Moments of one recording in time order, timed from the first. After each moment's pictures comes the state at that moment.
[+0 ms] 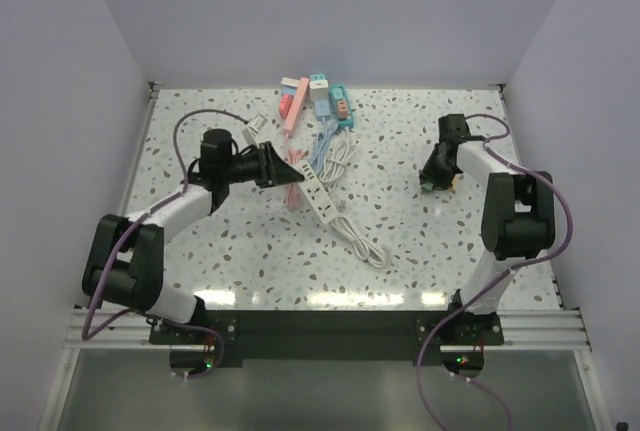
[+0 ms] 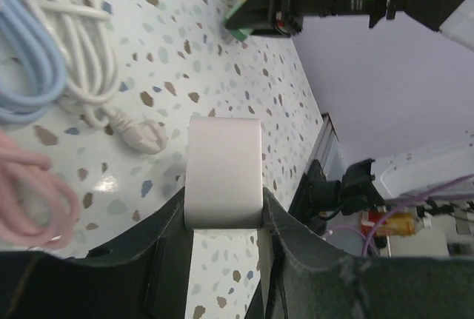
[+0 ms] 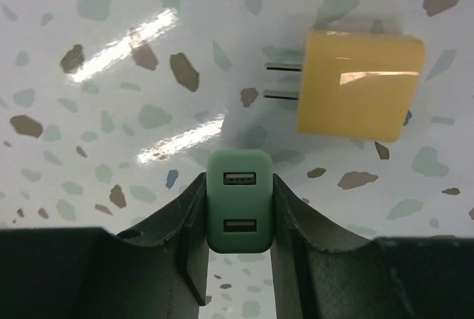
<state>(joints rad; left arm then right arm) -0.29 1.53 0.79 0.36 0.88 -0.69 0.04 1.79 1.20 -0.57 0.05 0.55</state>
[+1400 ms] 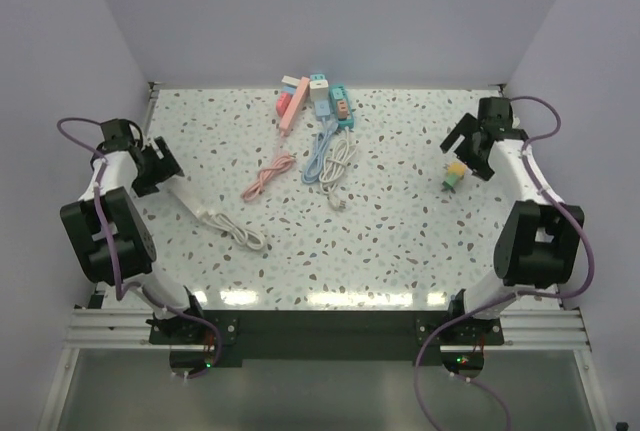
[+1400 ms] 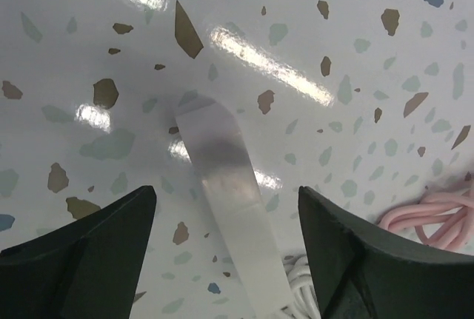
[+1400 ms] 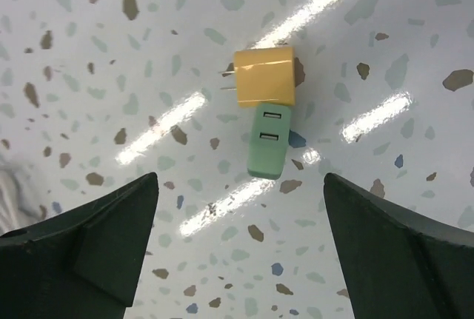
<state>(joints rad) 0.41 1.68 1.16 -0.54 0.17 -0.22 -0.11 1.66 1.28 -0.63 0.14 0.58</state>
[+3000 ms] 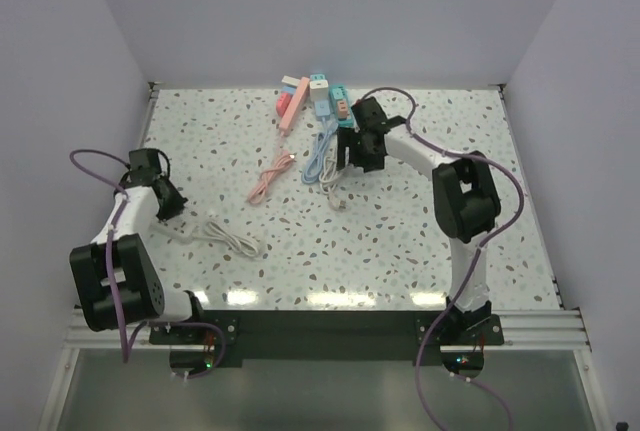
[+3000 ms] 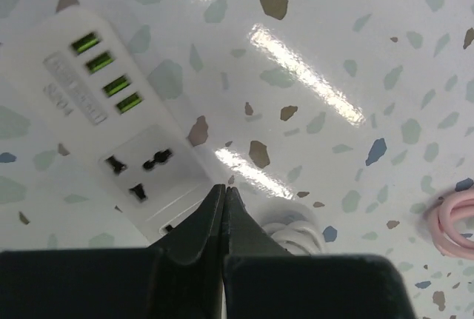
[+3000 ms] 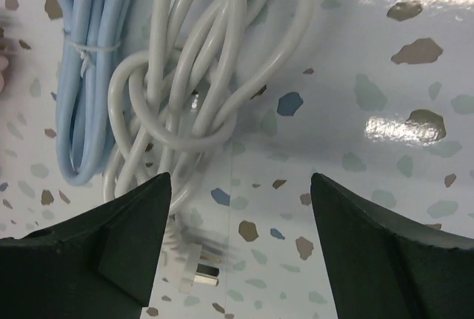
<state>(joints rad) 0.26 1.37 0.81 -0.50 -0.06 -0.43 0.45 2.06 1.60 -0.60 -0.03 0.44</state>
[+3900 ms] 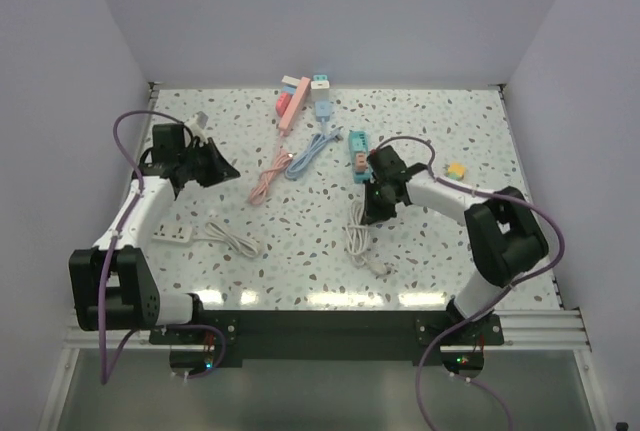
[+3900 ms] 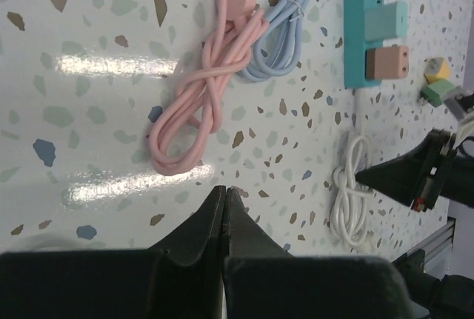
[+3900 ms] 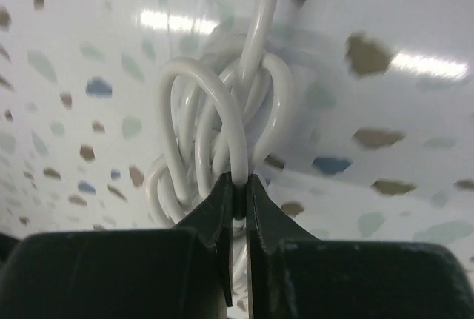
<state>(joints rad) 0.05 1.35 0.96 -0.42 0.49 -0.39 0.49 1.72 1.05 -0.51 -0.12 0.52</state>
